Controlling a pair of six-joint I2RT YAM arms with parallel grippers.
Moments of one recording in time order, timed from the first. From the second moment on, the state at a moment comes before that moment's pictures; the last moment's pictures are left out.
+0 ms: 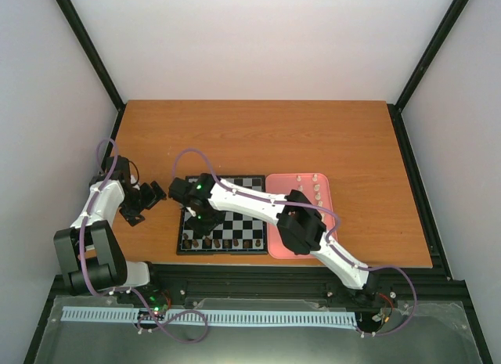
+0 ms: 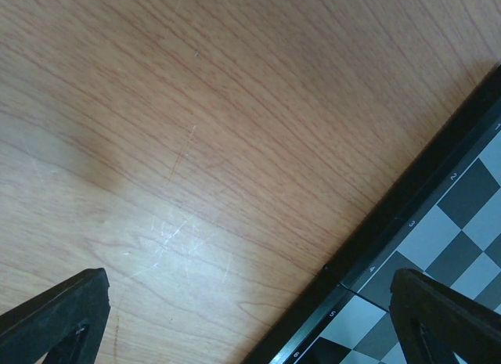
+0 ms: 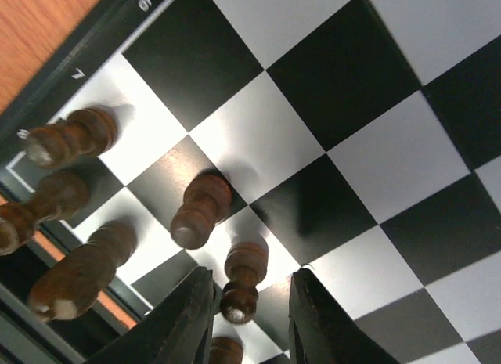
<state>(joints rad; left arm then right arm) 0.26 1.34 0.83 -0.87 0.24 -0.50 1.17 2.40 2.17 -1.23 -0.09 0.28</state>
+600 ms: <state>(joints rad) 0.26 1.34 0.83 -0.87 0.24 -0.50 1.15 2.33 2.23 -1.26 -0.06 0.25</state>
